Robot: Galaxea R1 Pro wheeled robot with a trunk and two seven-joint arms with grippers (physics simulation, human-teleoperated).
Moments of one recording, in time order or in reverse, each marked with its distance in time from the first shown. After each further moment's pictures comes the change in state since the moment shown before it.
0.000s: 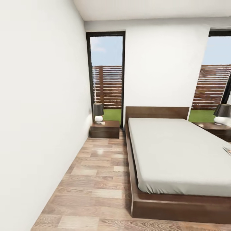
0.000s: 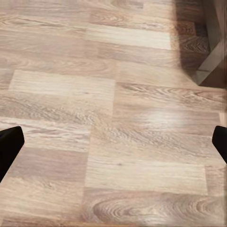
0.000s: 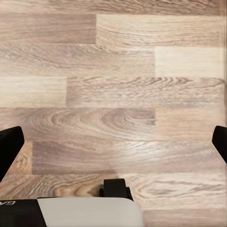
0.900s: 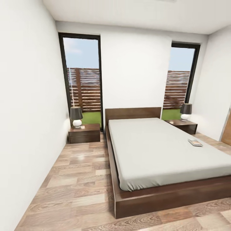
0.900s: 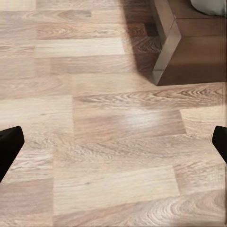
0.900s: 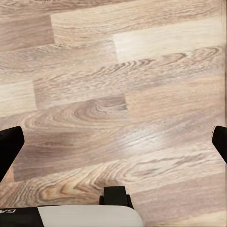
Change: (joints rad) left arm 0.000 0.000 0.000 0.000 0.000 0.000 0.000; right arm 0.000 0.000 0.000 0.000 0.000 0.000 0.000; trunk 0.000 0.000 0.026
